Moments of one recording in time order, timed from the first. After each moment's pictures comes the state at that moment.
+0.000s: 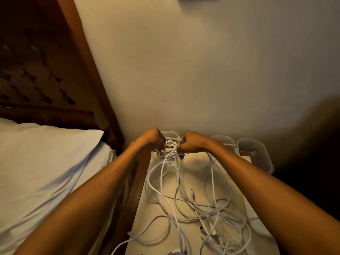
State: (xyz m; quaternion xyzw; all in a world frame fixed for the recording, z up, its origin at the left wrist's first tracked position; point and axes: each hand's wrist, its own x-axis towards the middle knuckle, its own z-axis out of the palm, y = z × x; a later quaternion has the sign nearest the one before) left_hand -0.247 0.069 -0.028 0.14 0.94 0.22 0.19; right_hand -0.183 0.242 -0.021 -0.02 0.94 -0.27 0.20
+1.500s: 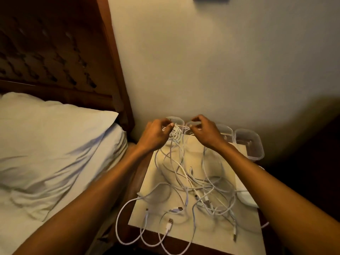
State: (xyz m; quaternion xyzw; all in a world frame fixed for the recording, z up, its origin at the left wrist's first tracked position) left_hand -0.122 0.036 0.003 0.19 0.91 0.36 -0.05; right_hand -0.100 0.238 -0.007 0.03 0.92 -0.39 -0.08
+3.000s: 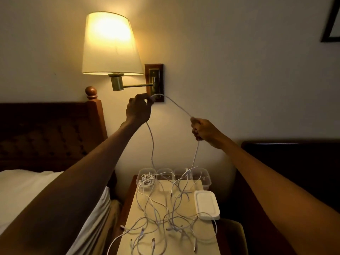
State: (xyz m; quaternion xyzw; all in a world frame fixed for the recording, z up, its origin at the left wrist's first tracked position) left_hand -0.025 0.084 0.316 0.25 0.83 0.37 -0.32; right_hand 0.098 0.302 0.263 0.00 0.81 -0.56 -0.15
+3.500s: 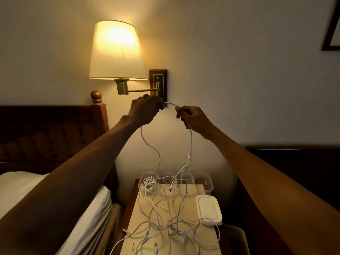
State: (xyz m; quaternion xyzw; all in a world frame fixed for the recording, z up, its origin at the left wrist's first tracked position) left_hand -0.006 0.068 0.342 0.39 0.83 0.13 -0.37; right_hand 0.083 0.257 0.311 -0.11 0.82 -0.50 -0.23
